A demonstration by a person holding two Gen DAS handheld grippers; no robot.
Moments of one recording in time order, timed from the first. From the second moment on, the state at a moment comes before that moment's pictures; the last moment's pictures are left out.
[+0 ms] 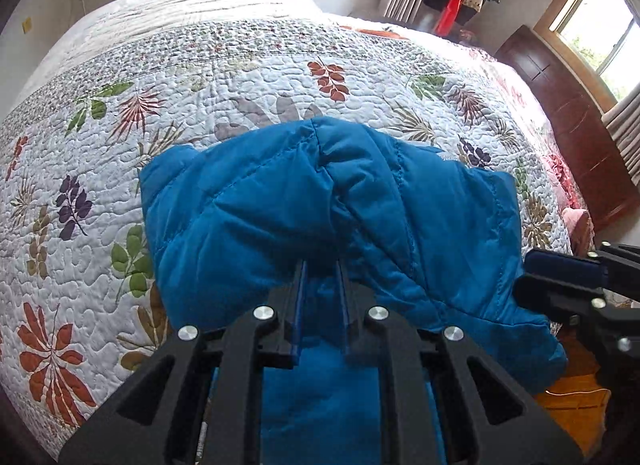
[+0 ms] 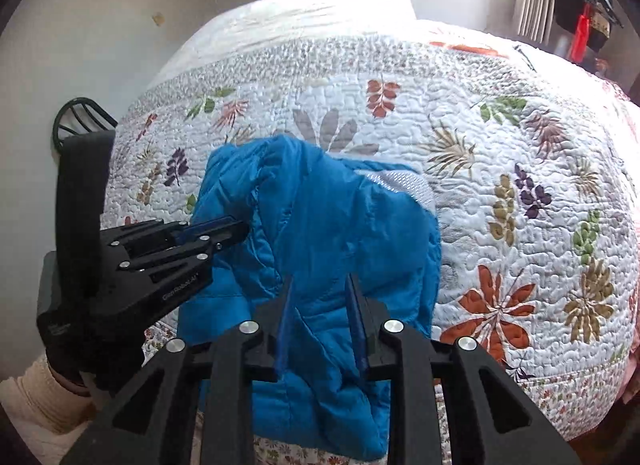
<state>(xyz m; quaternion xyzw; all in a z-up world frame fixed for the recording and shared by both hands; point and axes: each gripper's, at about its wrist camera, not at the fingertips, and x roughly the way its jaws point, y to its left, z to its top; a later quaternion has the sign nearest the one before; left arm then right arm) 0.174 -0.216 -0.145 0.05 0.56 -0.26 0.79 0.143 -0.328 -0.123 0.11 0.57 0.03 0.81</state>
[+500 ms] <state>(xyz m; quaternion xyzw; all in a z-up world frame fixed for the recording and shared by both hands) 0.181 -0.236 -0.184 0.06 0.57 -0.27 0.77 0.142 -0.361 -0.210 0.15 0.62 -0.06 0.77</state>
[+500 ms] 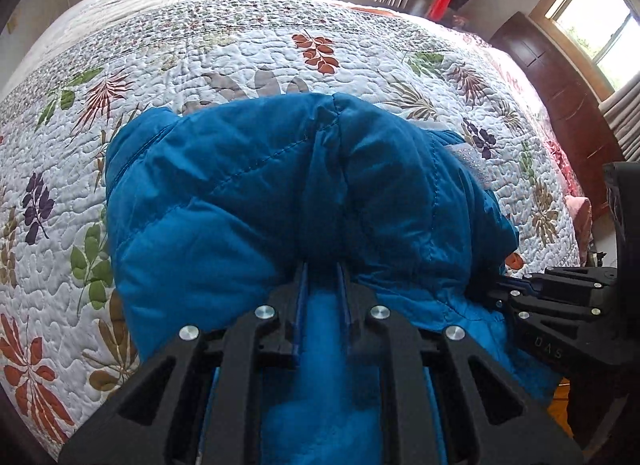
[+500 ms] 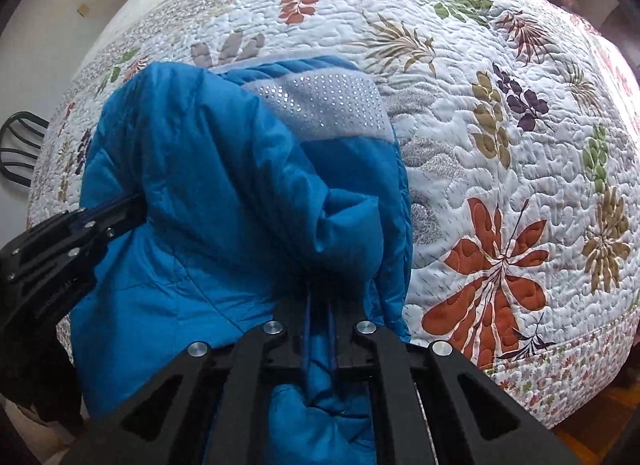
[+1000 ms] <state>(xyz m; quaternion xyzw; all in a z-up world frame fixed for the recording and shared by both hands) 0.171 -0.236 -0.164 0.10 0.56 -0.25 0.78 0.119 -0.368 -0.172 0.17 0.59 -0.04 0.79</state>
